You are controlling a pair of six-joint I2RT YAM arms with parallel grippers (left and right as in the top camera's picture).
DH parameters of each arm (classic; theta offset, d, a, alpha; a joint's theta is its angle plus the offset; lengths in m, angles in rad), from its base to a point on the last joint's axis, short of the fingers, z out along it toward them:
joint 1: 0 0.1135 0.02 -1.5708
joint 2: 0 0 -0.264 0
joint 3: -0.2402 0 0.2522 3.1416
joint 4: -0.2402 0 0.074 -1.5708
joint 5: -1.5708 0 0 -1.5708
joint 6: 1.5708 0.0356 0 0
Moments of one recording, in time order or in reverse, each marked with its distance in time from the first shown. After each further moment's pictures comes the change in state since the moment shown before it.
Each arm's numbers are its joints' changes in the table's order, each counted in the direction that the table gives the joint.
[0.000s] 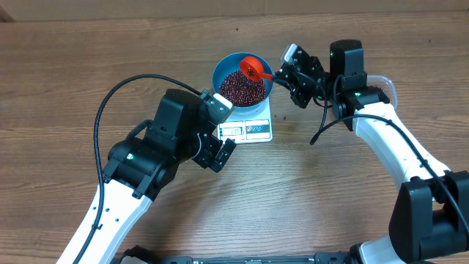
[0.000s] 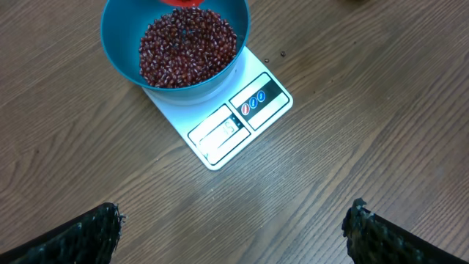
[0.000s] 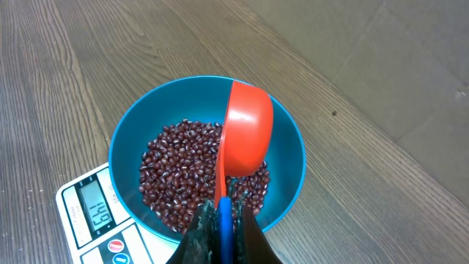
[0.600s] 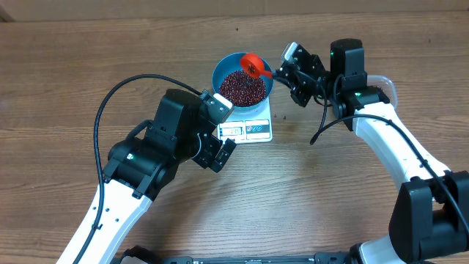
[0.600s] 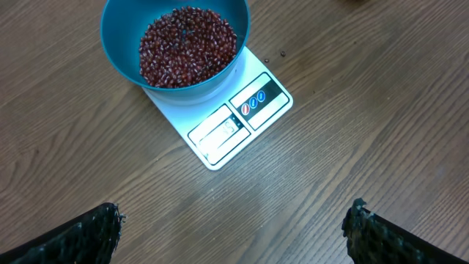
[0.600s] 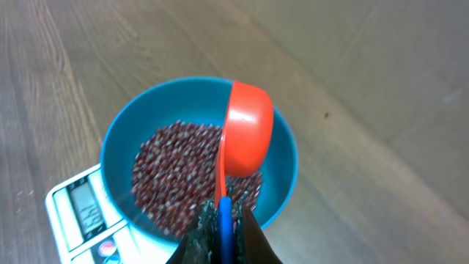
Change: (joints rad) left arm 0.000 0.000 0.000 0.000 0.000 0.000; right arm 0.000 0.000 0.000 0.005 -0.016 -0.002
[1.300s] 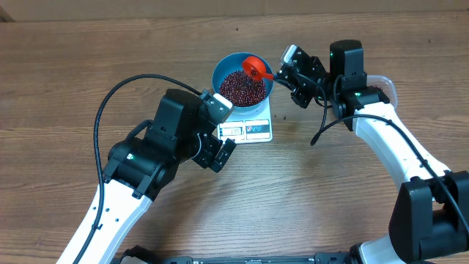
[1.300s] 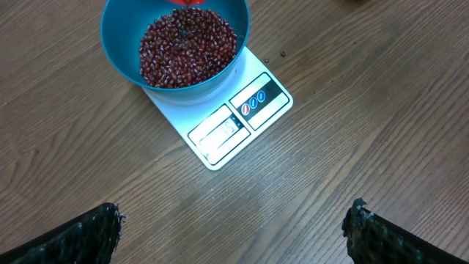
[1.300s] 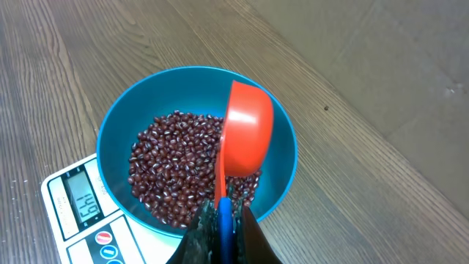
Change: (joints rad) left arm 0.000 0.000 0.000 0.000 0.000 0.000; right arm 0.000 0.000 0.000 -0.013 -0.017 -0.034
